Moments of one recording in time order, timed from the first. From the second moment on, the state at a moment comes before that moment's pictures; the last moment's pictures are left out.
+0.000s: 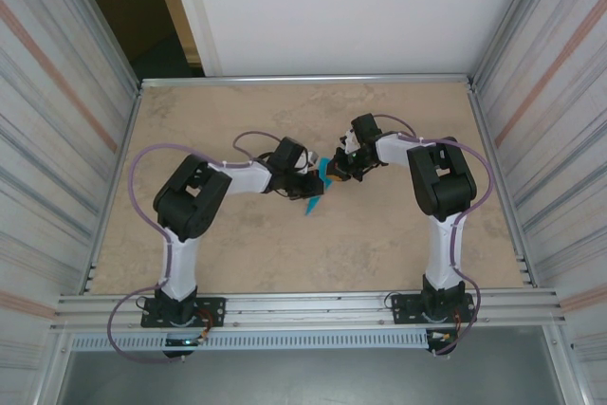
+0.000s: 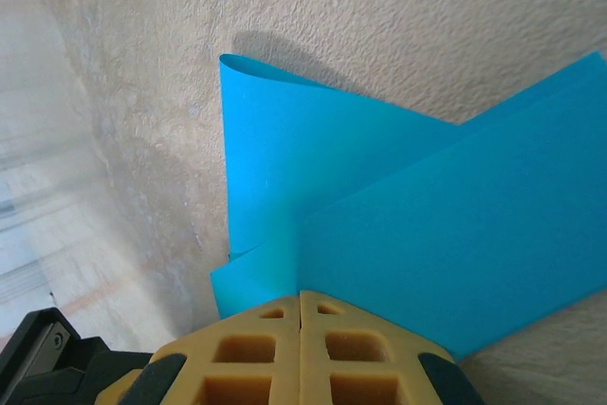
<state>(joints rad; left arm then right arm) -0.65 2.02 1.15 -0.07 0.50 -0.67 0.35 2.09 1.30 -0.38 -0.63 0.60</state>
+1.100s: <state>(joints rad) -0.67 1.76 0.83 -0.11 0.48 -0.64 0.35 2.09 1.31 -0.42 -0.63 0.60</state>
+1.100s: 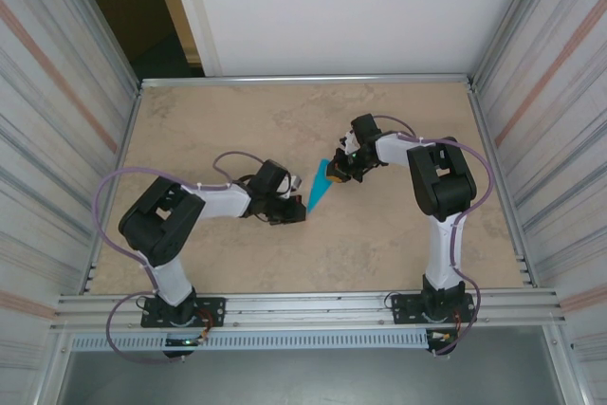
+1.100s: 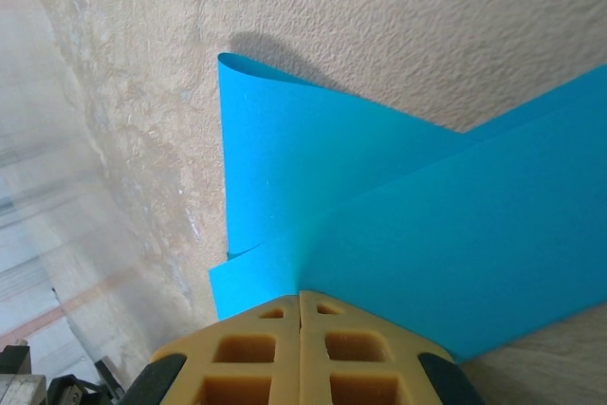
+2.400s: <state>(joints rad) -0.29 1.43 0.93 -0.40 0.35 -0.47 0.64 2.08 1.59 -0.86 0.02 0.94</state>
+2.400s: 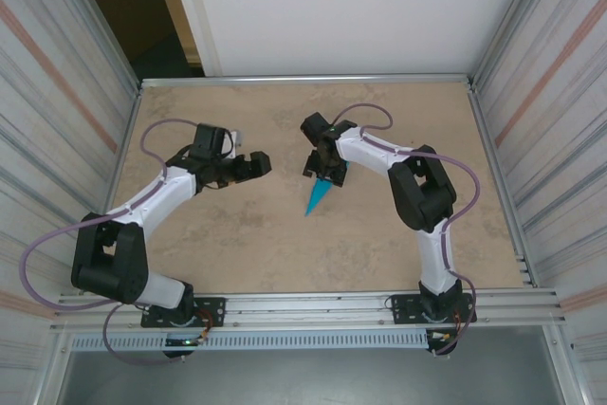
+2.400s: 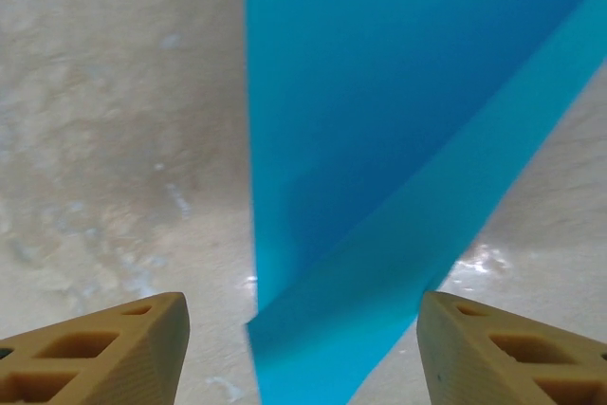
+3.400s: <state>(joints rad) -0.29 1.43 0.93 -0.40 0.35 -0.47 0.65 2.08 1.59 -0.93 0.12 1.07</state>
